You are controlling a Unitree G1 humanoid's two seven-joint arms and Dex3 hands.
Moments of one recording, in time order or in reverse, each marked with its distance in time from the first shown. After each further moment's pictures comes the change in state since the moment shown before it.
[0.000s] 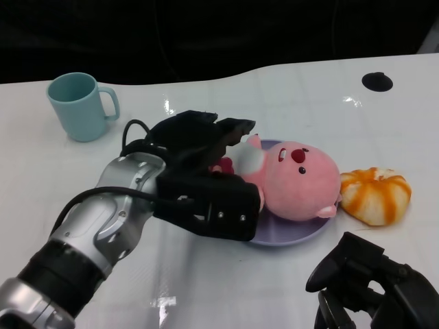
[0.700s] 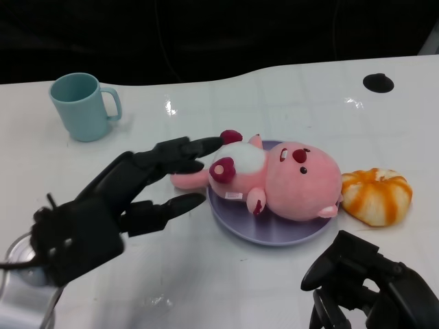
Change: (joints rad) left arm 0.522 0.029 0.419 -0.419 -0.727 -0.135 -0.126; right arm -0.014 0.003 0.015 0.007 -0.005 0.001 -0.001
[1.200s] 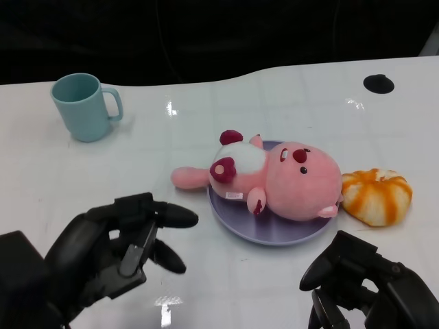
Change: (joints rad) left arm 0.330 -0.067 0.102 -0.357 -0.246 0.382 0.072; right arm -0.001 0.000 0.006 0.000 -0.005 0.003 -0.009
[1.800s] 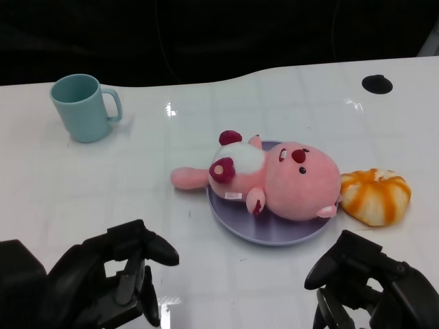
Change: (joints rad) left arm 0.068 0.007 0.022 -0.044 -0.081 0.196 0.002; right arm 0.001 -0.005 -0.028 0.002 0.009 0.005 0.012
